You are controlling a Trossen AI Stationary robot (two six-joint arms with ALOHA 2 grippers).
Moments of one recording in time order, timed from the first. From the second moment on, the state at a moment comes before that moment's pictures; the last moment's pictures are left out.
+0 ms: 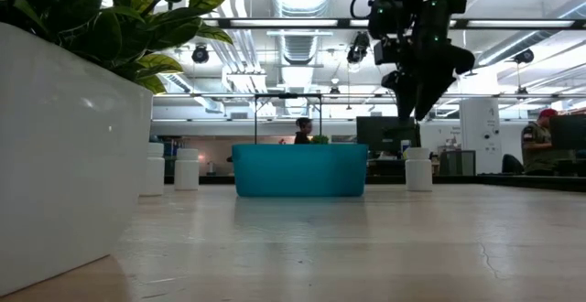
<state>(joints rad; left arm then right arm) 0.16 0.14 0.01 0.25 -0.09 0.03 -0.46 1.49 1.14 -0.97 -0.11 -0.57</state>
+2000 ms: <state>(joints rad) 0.16 0.14 0.01 0.25 -0.09 0.03 -0.53 1.63 0.99 -0.77 -0.11 -0.65</state>
